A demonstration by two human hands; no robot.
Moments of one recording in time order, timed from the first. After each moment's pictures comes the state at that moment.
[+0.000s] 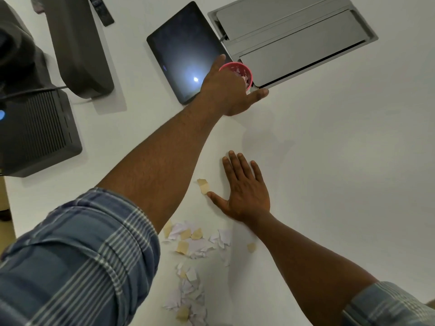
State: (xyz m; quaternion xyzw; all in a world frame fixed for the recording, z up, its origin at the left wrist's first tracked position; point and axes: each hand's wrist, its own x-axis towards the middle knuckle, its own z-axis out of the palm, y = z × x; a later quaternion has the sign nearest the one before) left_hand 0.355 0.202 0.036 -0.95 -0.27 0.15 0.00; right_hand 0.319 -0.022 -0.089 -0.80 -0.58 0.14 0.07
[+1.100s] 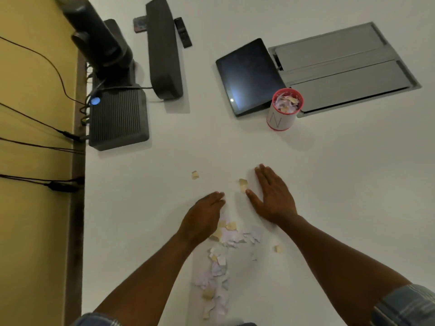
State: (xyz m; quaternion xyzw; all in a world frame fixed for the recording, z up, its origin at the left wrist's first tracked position) left_hand 0.080 0.025 -0.039 -0.90 -0.37 -0.07 -0.22; right_hand 0.313 -0.018 -0.070 -0.76 -0.61 0.23 0.08
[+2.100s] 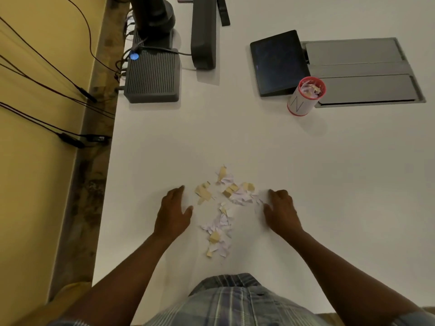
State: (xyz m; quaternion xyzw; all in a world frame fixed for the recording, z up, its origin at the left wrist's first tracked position) left_hand -0.044 -0.080 -0.028 -0.68 -0.66 -0.08 -0.32; right_hand 0.260 -0.129 -0.034 -0.78 -0.53 0.32 0.06
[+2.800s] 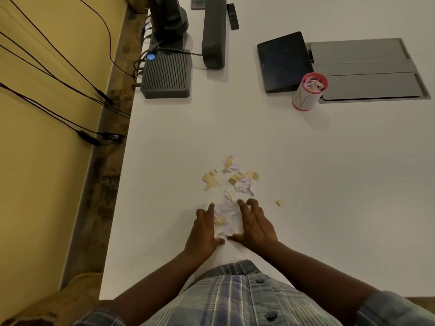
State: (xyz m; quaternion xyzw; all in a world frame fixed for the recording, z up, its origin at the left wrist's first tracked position) left_hand 0.003 -0.179 -0.035 -0.69 -0.63 0.02 -0.35; right_hand 0.179 -0.189 -0.036 -0.68 -0.67 0.30 -0.02
